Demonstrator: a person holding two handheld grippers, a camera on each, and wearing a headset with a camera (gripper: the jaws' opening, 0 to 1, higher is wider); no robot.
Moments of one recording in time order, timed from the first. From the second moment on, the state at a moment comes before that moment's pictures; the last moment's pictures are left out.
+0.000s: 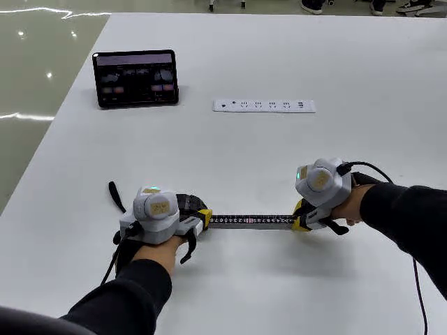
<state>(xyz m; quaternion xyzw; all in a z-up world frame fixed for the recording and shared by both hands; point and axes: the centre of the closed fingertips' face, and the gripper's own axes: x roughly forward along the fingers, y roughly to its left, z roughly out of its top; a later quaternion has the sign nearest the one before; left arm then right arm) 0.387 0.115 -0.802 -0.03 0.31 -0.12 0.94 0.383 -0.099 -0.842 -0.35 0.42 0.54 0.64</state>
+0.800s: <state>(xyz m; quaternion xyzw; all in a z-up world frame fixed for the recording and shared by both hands) 0.387 0.115 -0.802 -0.03 0.32 -0.12 0.94 0.385 -0.089 -0.842 -0.35 0.41 0.55 0.64</state>
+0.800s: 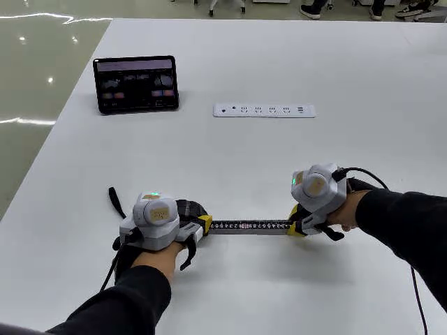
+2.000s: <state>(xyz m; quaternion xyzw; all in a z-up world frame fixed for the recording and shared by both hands) 0.387 0.115 -0.802 -0.04 0.32 -0.12 0.94 0.384 -0.071 -0.841 -0.34 0.40 0.55 0.65</state>
